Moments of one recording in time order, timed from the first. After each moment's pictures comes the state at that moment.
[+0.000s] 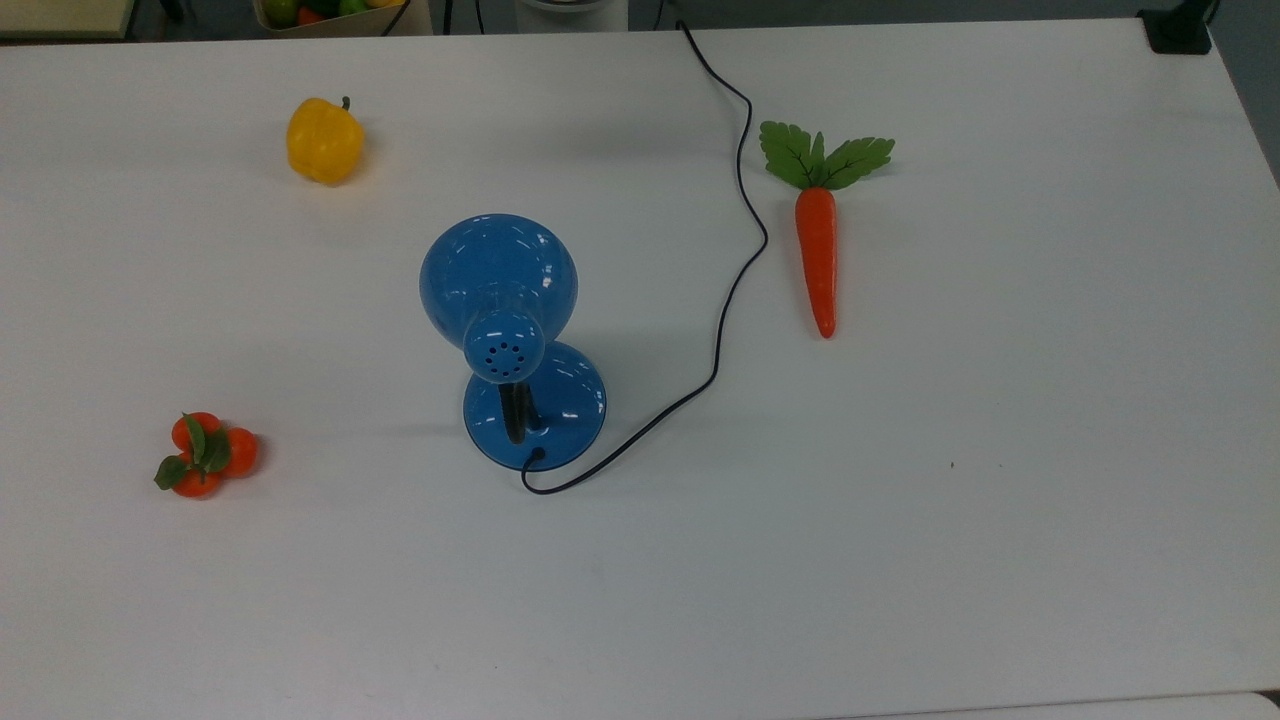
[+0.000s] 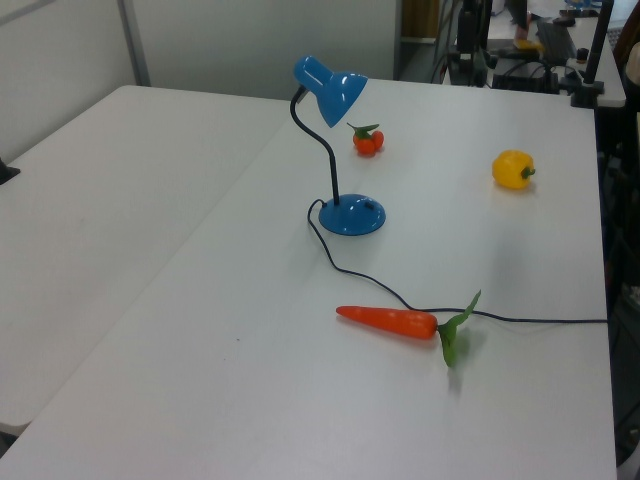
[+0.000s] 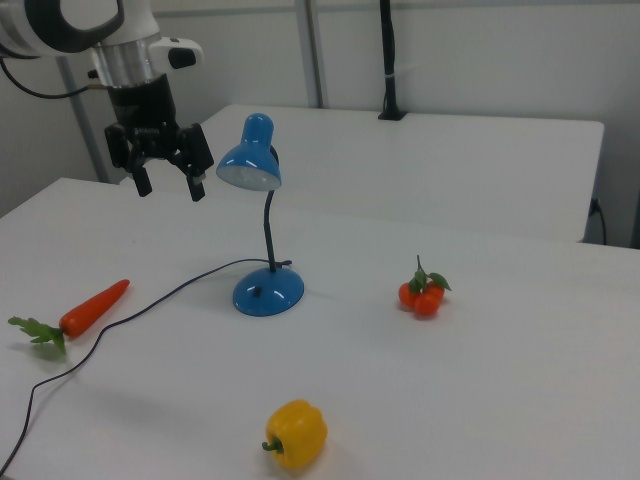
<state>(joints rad) 0.03 0.01 0.00 -1.55 -0.06 1.52 -0.09</state>
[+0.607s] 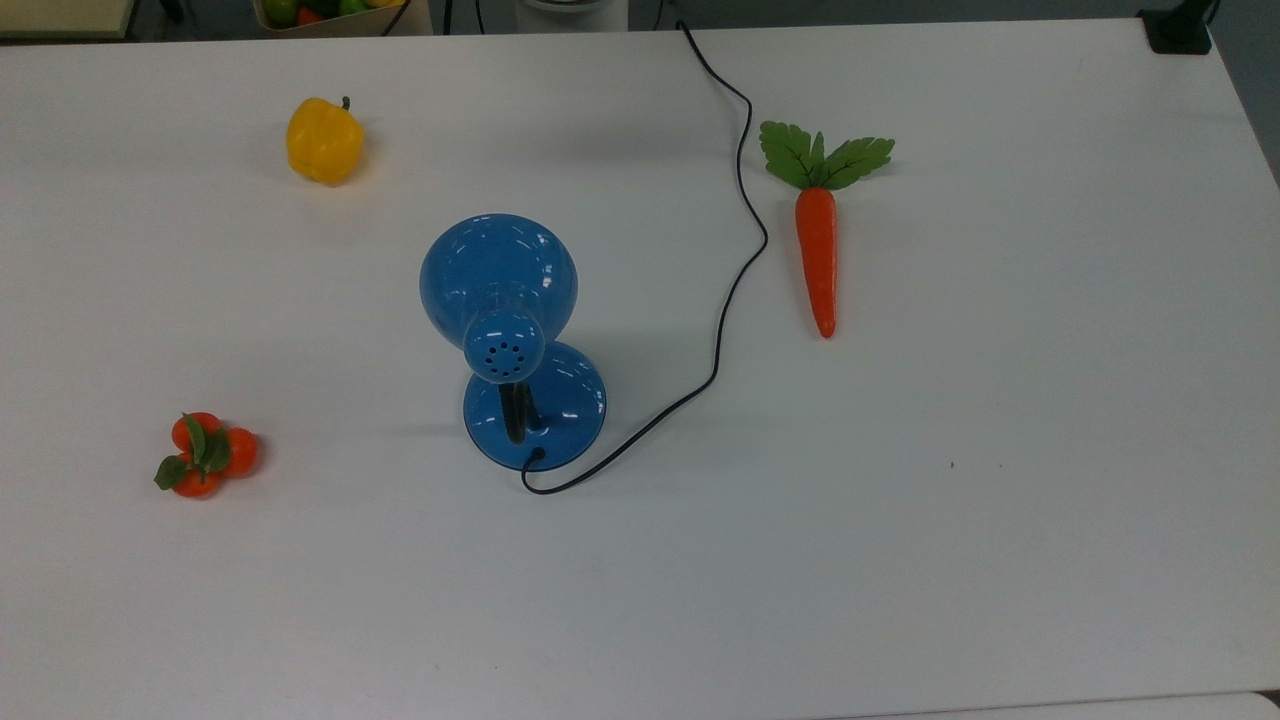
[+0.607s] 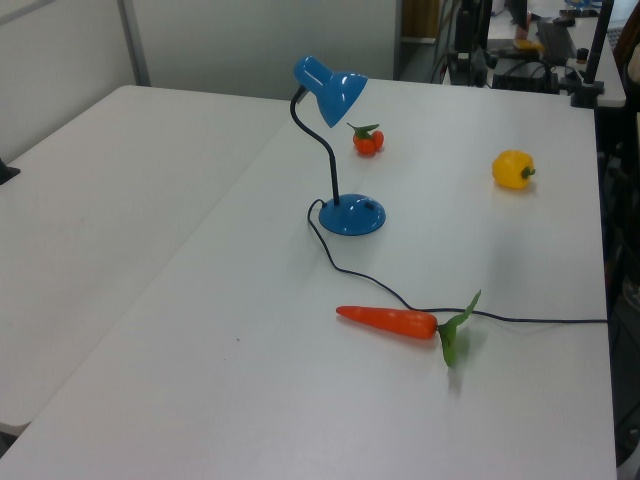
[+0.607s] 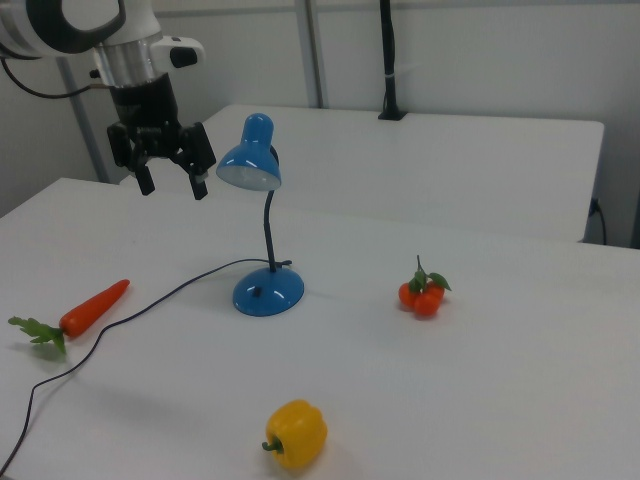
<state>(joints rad) 0.03 0.01 0.00 -1.55 -0.07 1.54 -0.09</state>
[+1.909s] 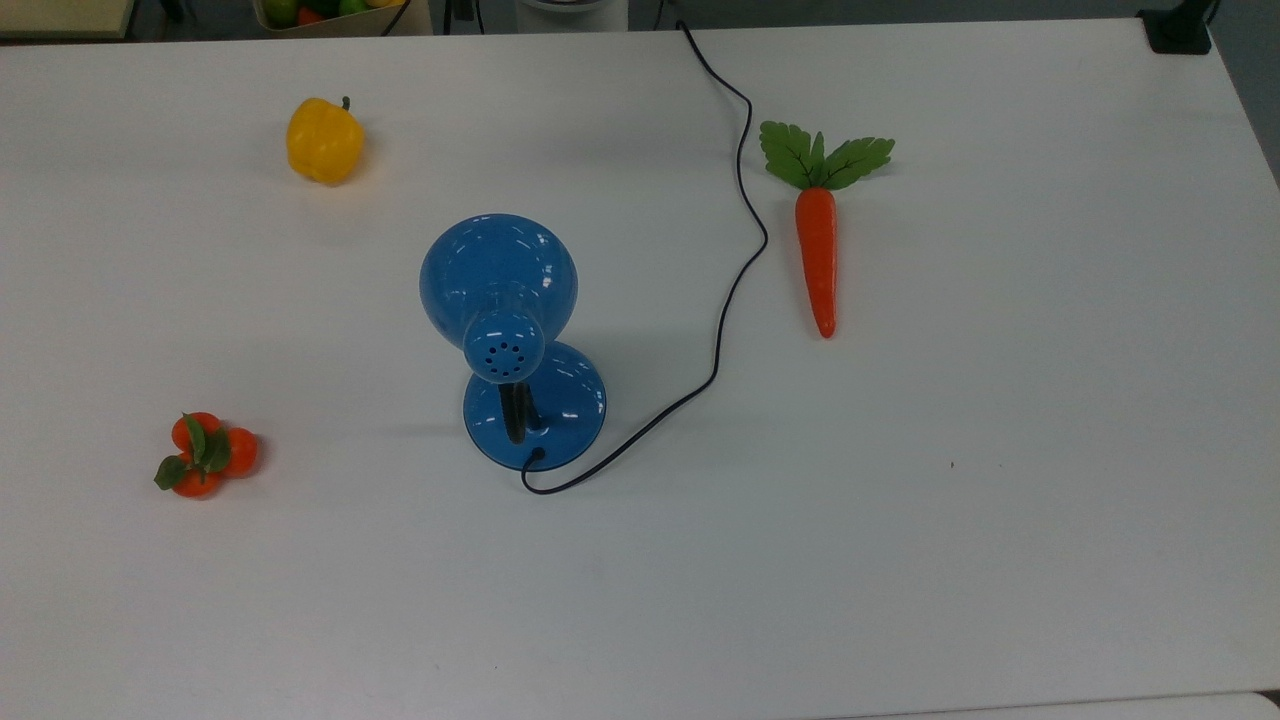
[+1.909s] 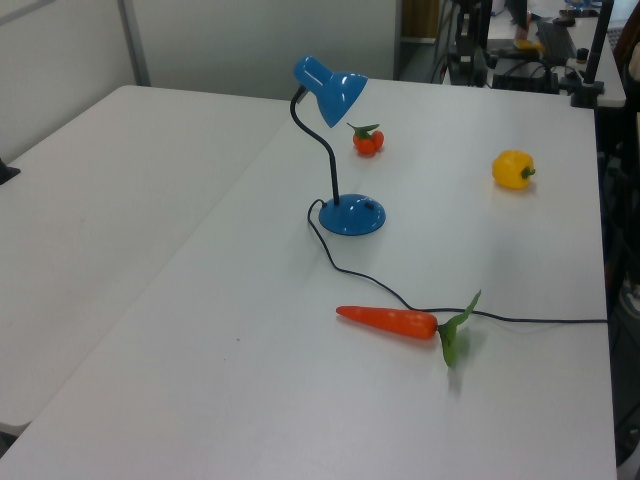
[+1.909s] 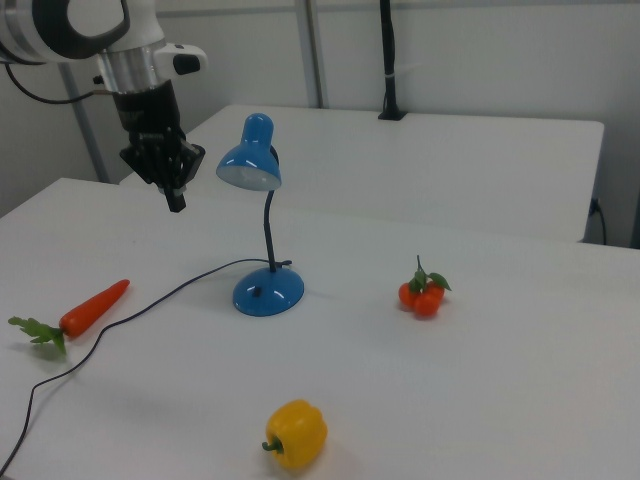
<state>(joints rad) 0.03 0.02 0.00 -1.56 -0.07 1.54 -0.09</state>
